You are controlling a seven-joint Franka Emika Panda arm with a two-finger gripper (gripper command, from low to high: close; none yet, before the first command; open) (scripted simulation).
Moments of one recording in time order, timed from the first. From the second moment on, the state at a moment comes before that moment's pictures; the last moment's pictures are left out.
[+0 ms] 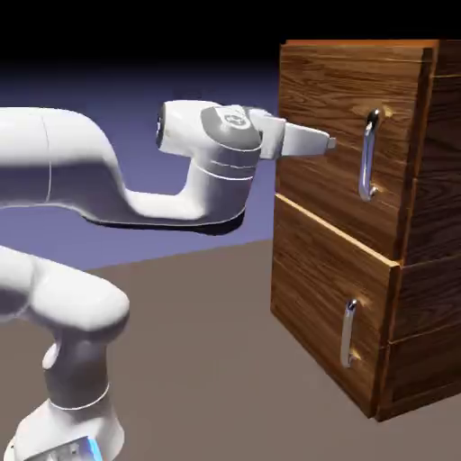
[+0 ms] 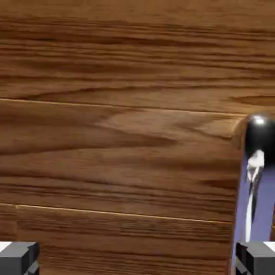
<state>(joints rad) 0.67 -0.95 -0.79 -2.47 -2.01 2.98 2.14</state>
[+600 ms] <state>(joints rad) 0.99 -1.02 -1.07 -2.28 -2.57 2.92 2.52</state>
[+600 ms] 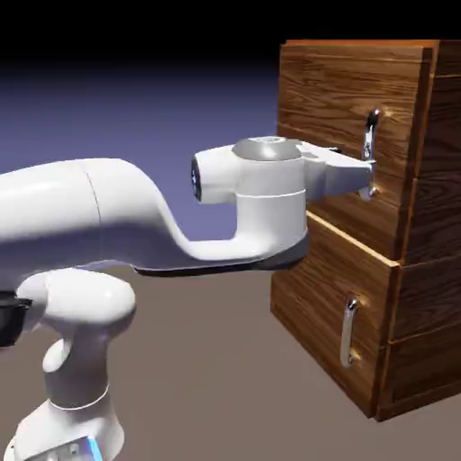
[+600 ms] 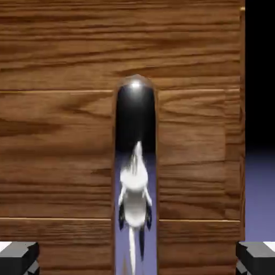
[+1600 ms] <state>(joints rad) 0.33 -1.37 -0.17 -2.93 -1.74 2.34 2.35</state>
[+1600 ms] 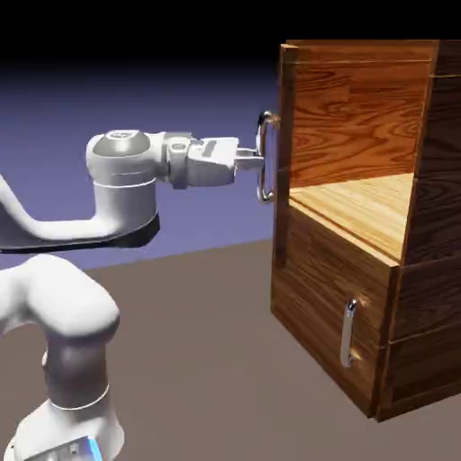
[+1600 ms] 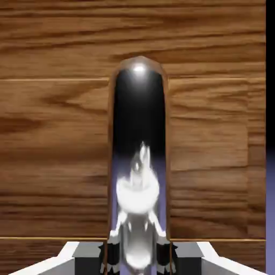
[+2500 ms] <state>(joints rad) 0.21 -1.21 0.80 -2.64 -0.83 1.55 2.35</state>
